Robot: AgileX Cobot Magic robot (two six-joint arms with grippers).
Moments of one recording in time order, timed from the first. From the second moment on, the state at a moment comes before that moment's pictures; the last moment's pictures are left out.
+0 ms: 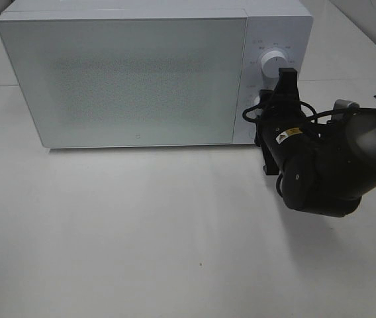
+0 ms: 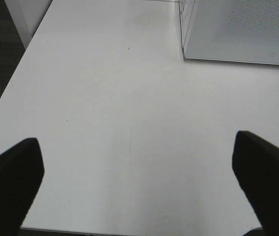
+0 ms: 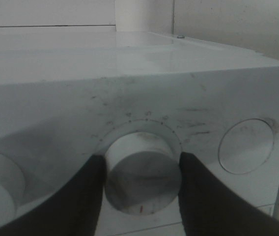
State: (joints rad) left arm 0.04 0.00 -0.52 0.00 1.09 -0.06; right arm 0.56 2.05 -0.73 0.62 -1.18 1.37
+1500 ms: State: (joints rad) left arm 0.04 0.00 -0.52 0.00 1.09 -0.06; right arm 0.56 1.94 -0.59 0.50 -1.17 1.33
